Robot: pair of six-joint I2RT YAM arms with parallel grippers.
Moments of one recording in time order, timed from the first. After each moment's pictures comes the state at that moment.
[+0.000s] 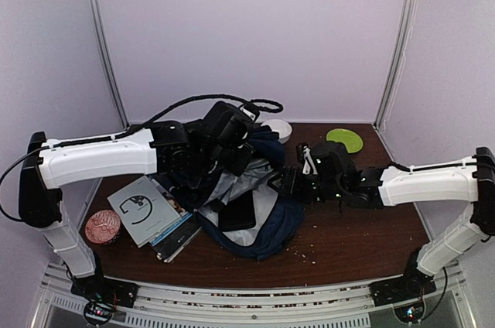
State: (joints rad) left arm -1.10 1.69 1.50 -0.49 -0.62 -0.17; right arm 0.89 1.44 0.83 0.07 0.00 0.94
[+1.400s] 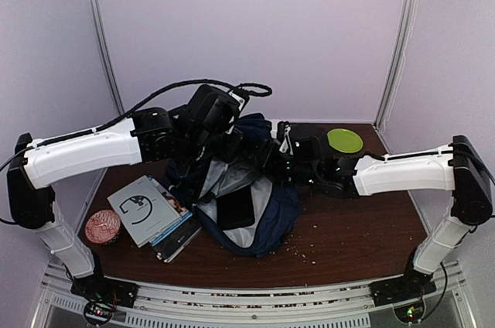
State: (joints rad) left arm -1.08 1.63 1.55 -0.55 -0.66 -0.12; right arm 0.95 1.63 1.06 0.27 0.06 1.08
